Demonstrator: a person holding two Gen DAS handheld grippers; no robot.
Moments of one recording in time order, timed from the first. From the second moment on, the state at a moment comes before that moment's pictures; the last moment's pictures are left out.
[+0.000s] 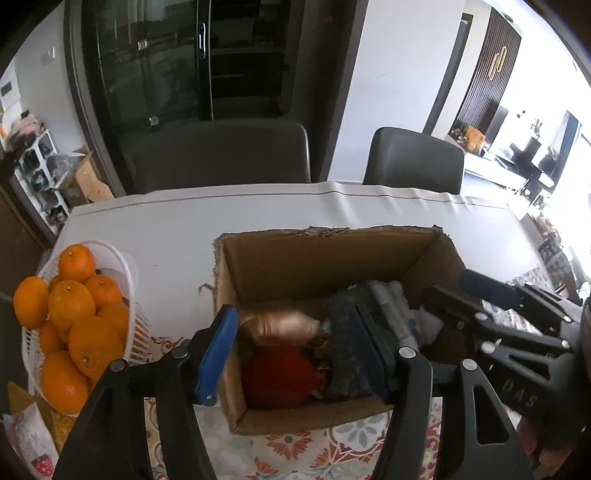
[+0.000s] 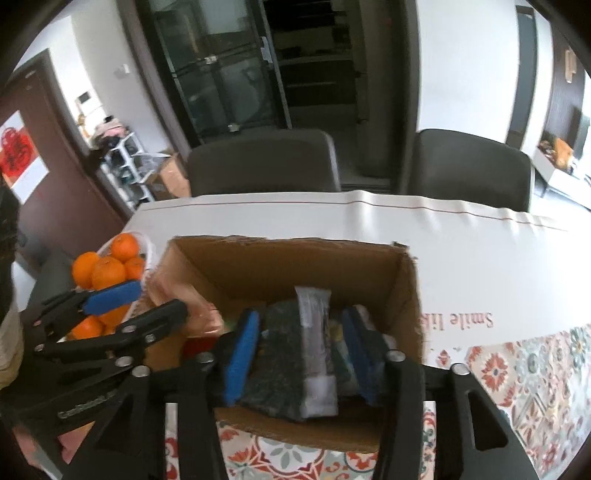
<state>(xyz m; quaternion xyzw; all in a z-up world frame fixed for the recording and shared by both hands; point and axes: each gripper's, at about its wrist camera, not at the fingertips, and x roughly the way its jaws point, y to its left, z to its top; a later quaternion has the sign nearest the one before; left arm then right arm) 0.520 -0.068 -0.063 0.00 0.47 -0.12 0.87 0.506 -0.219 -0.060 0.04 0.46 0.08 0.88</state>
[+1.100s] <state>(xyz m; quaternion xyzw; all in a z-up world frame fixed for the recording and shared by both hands) 0.211 -0.006 0.024 0.06 0.32 -0.05 0.95 0.204 -0.186 0.020 0.03 0.33 -0.04 0.94</state>
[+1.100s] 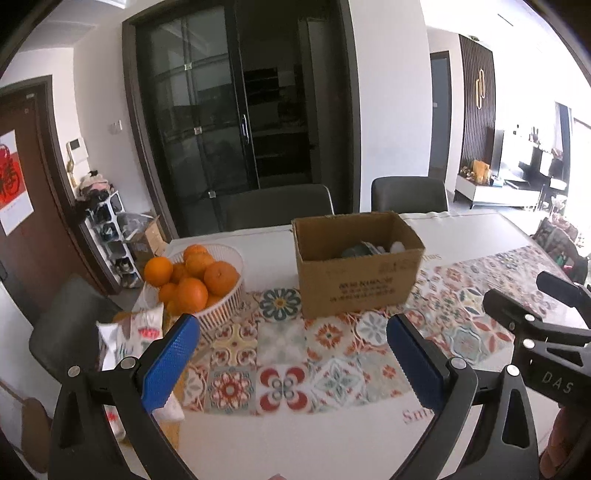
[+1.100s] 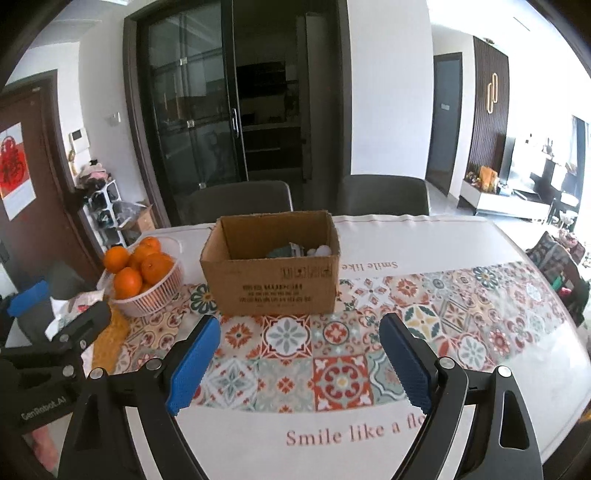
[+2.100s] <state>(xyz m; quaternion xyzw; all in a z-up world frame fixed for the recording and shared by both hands) 0.018 -0.020 0.039 0.05 0.28 -0.06 0.96 0.009 -0.196 0.033 0.02 0.30 -0.04 0.95</state>
